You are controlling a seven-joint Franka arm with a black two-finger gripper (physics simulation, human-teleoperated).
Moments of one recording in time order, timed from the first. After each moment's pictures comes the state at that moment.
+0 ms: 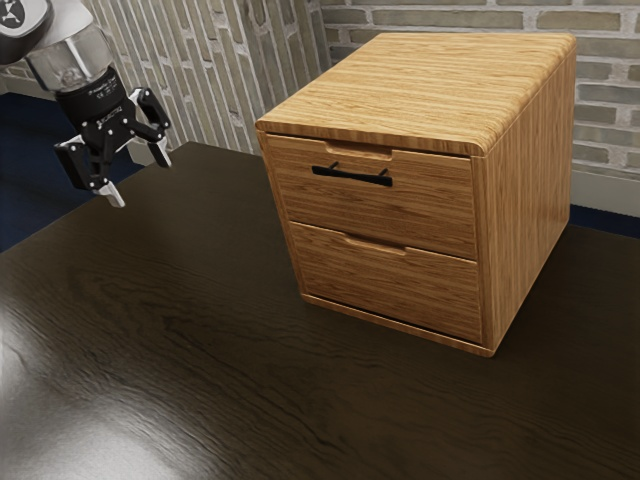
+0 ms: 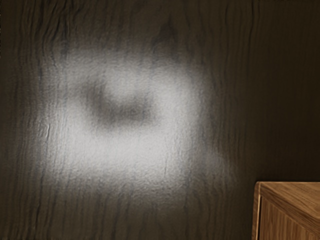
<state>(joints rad) -0.02 0.07 0.39 -1.25 -0.12 1.39 -1.35</state>
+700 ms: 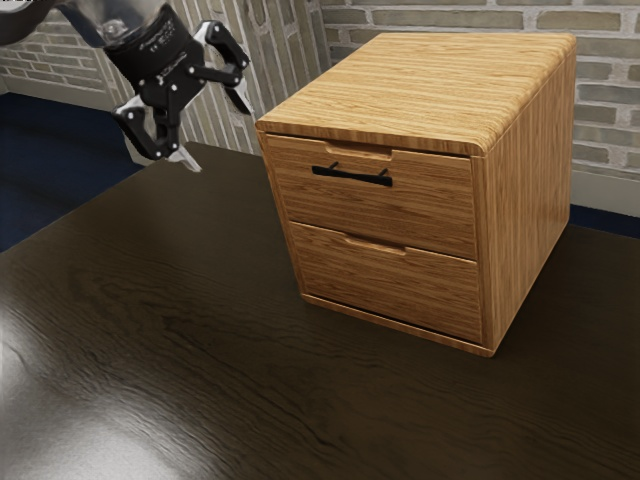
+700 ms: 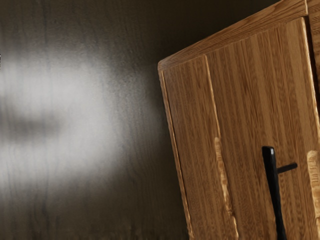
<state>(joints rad) -0.20 -0.05 0.25 -1.27 -0.05 1.55 -1.44</state>
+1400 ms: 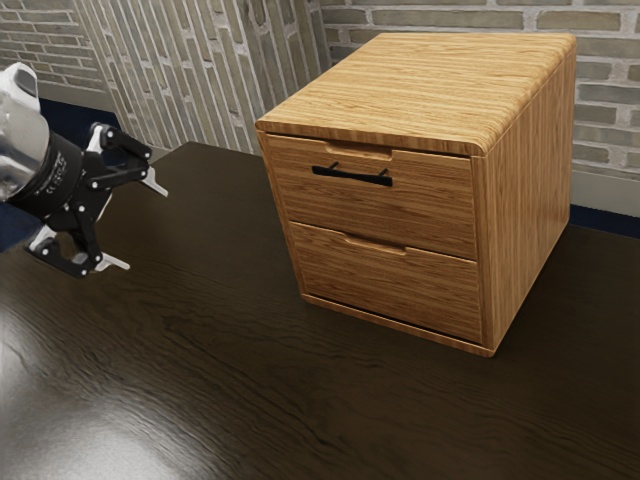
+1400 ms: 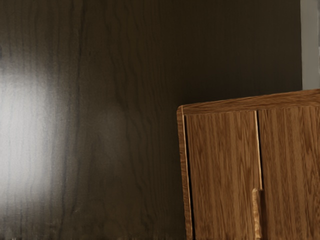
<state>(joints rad) 0.05 -0.66 0.03 -2.12 0.01 2.04 -1.49</state>
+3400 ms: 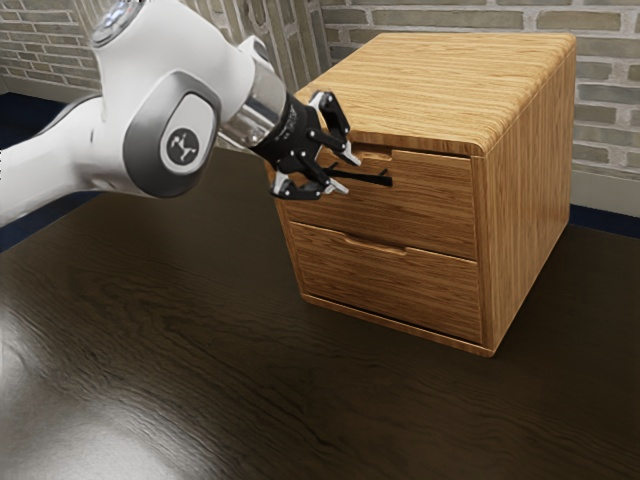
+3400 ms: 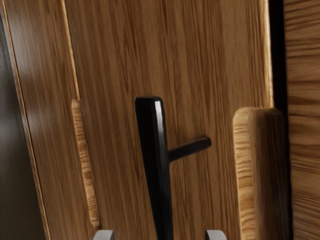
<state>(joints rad) 0.15 -0.03 -0.18 -1.70 -0.15 2.33 -1.44</state>
